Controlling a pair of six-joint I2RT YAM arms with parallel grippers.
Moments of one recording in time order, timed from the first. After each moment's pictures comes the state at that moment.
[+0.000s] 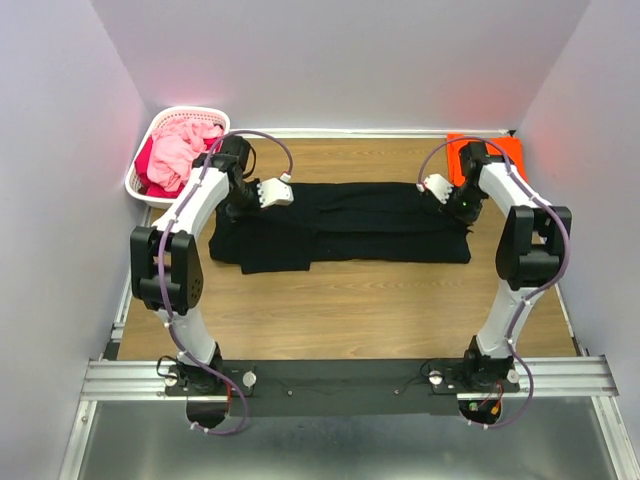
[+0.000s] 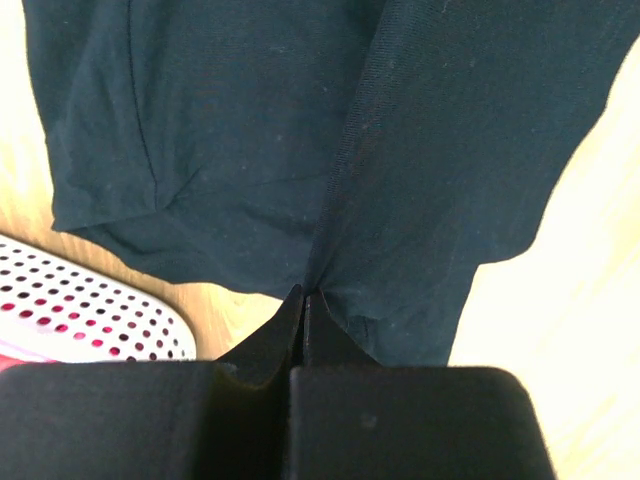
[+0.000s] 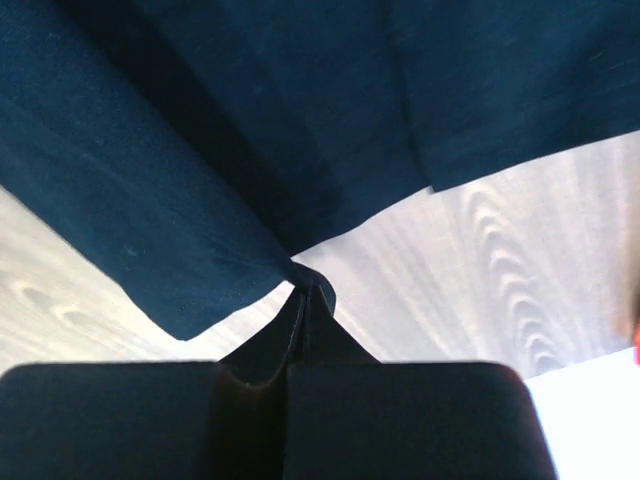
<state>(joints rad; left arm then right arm) -0.17 1.78 1.52 -1.01 0.21 1.16 -0.02 1.95 1.52 -0.99 -0.07 -1.08</state>
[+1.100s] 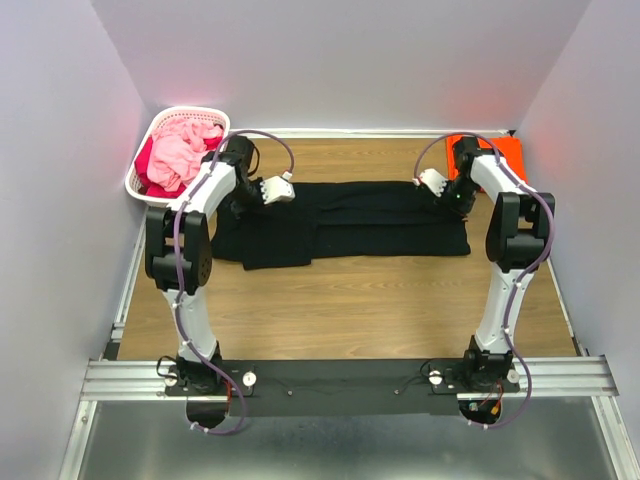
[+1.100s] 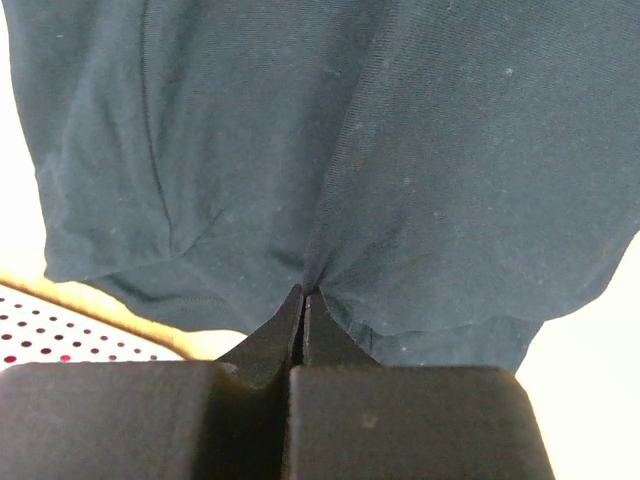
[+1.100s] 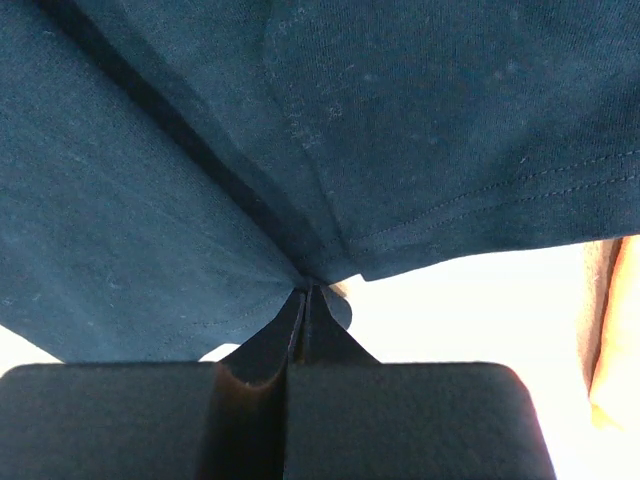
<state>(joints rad) -0.15 1.96 1.60 -0.94 0.21 1.16 -0.02 2.15 1.71 -1.00 -0.06 -1.10</state>
